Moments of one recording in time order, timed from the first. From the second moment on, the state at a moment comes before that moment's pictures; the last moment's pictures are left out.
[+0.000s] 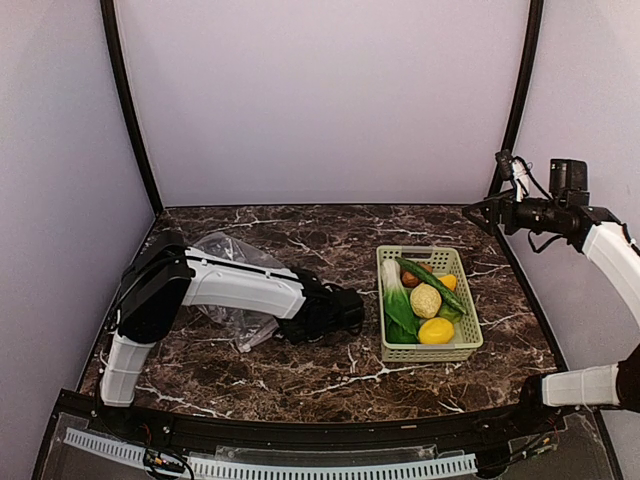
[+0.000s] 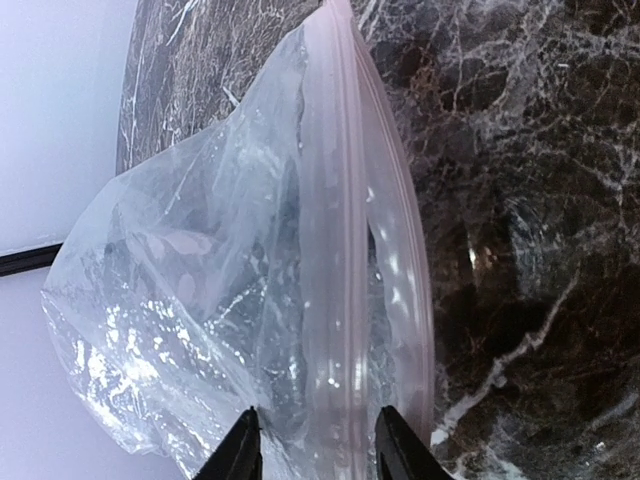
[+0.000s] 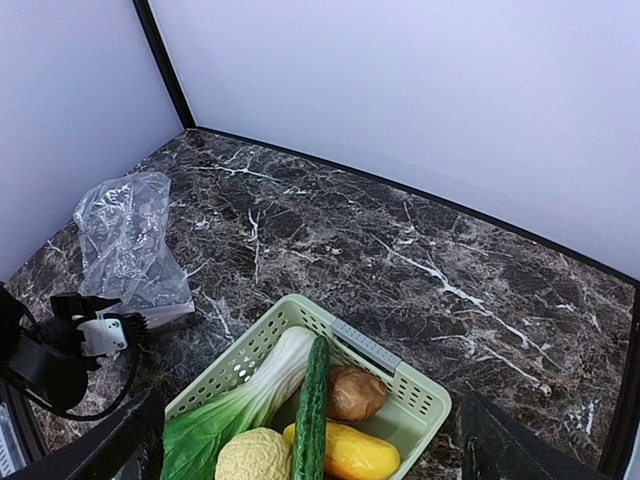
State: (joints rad) left arm -1.12 2.19 1.60 -1.01 -0.86 -0.23; right arm -0.03 1.11 1.04 -0.44 -0.73 -0.17
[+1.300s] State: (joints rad) left arm -1.00 1.73 1.45 -0.62 -0.71 -0.52; right arm 0.63 1.77 1.67 -0.56 -0.68 0.01
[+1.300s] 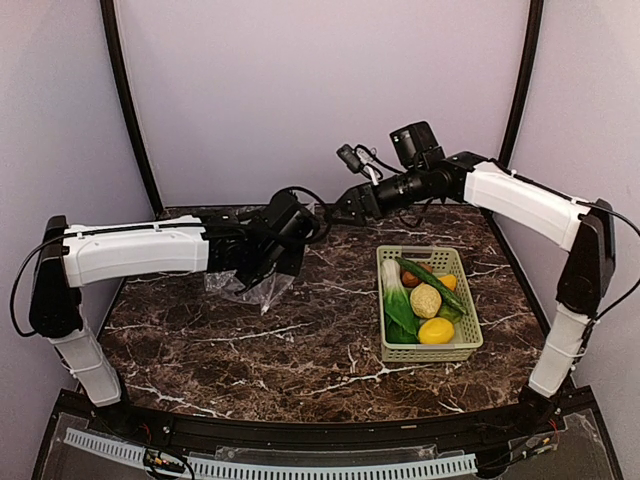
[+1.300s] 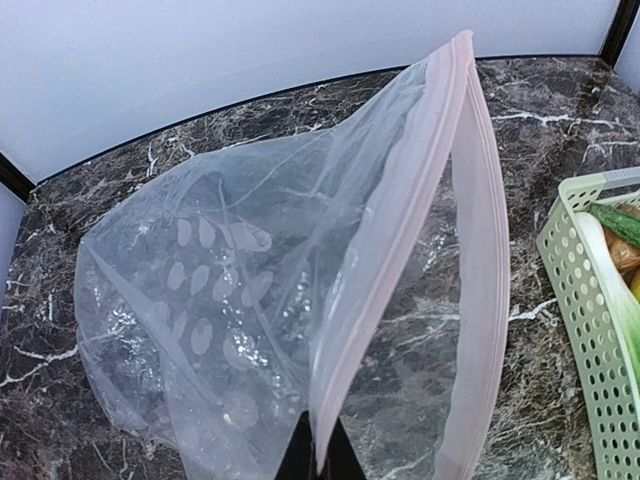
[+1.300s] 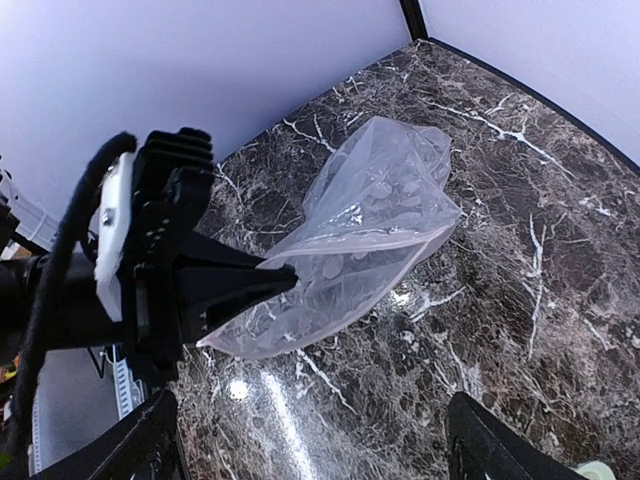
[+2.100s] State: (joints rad) left arm -1.00 1.66 1.36 -0.38 -0.65 -0.59; right arm 0.69 2.06 1.90 -0.60 -0.58 0.24
